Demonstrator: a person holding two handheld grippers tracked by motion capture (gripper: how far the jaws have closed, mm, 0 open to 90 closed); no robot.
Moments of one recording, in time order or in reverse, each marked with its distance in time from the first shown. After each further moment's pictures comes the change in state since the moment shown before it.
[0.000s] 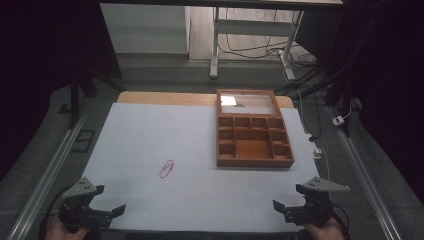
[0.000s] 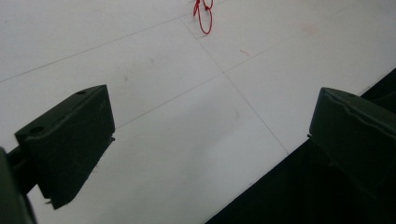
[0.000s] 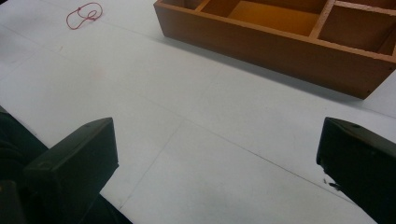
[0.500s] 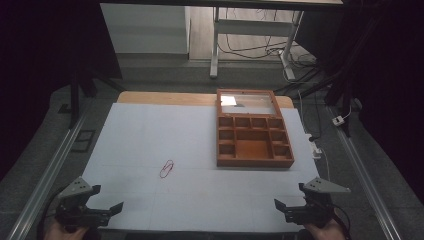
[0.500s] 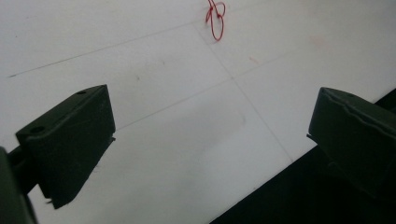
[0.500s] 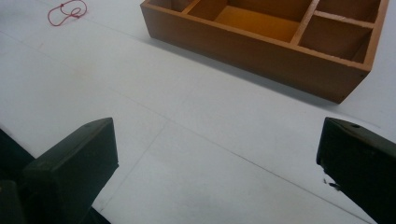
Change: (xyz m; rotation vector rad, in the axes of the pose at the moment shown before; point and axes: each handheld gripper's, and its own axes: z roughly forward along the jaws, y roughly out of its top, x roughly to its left) left arm 0.000 -0.002 -0.002 -0.008 0.039 -0.027; right arm 0.000 -0.001 -0.002 -0.012 -0.064 -0.036
